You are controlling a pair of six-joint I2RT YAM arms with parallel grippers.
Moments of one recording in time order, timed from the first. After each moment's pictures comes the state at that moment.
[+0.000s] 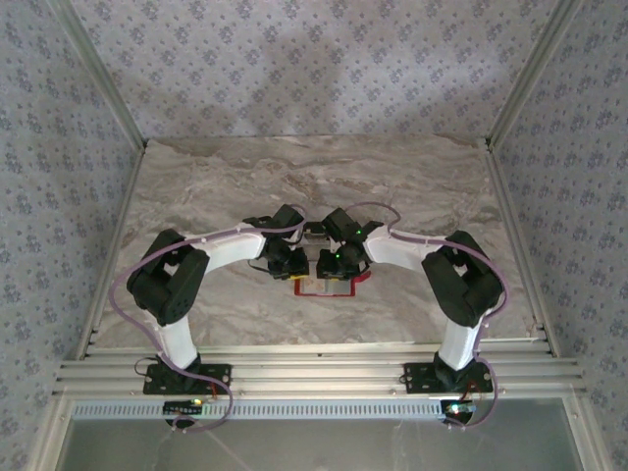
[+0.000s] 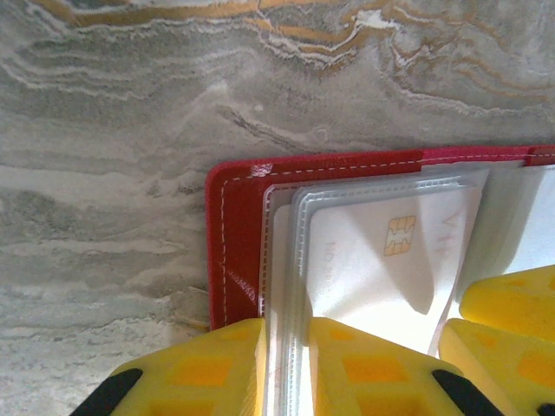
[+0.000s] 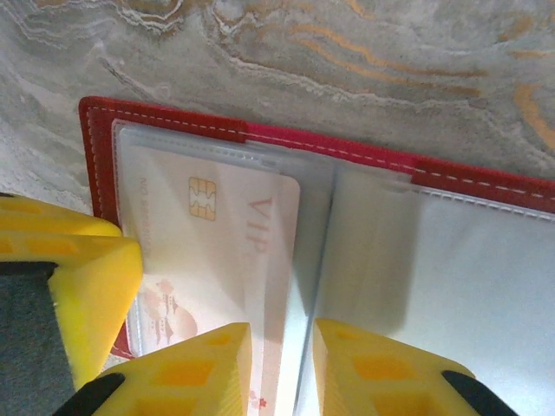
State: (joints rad) left arm -0.68 1.80 1.09 -0.56 0.29 -0.75; right arm 0.71 1.79 1.09 -0.51 -0.28 0.66
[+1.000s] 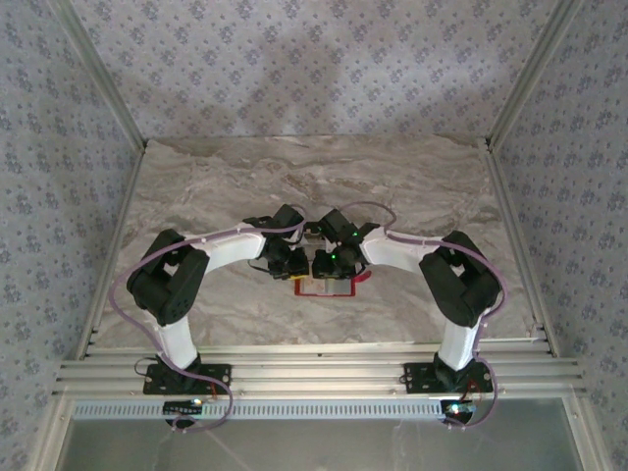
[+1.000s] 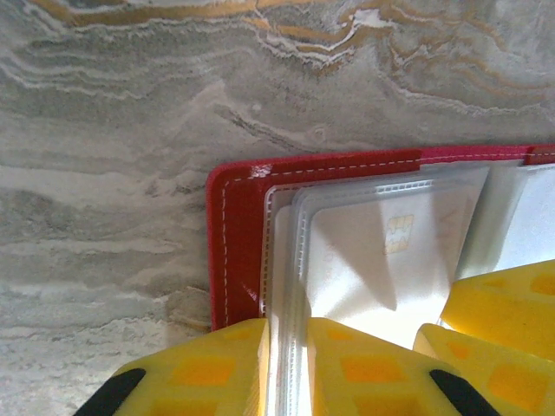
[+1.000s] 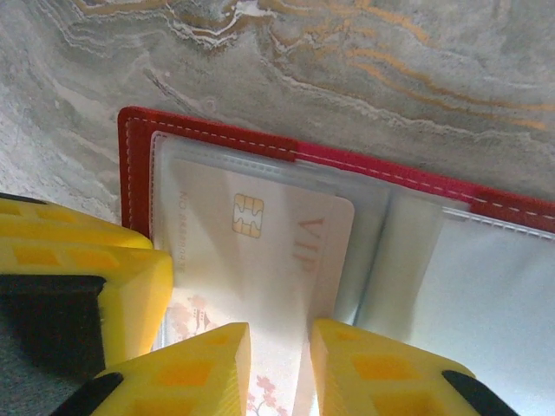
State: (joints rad) left arm -0.68 1.80 1.09 -0.56 0.29 -0.75; right arm 0.74 1.80 1.10 -0.48 -0.25 0.64
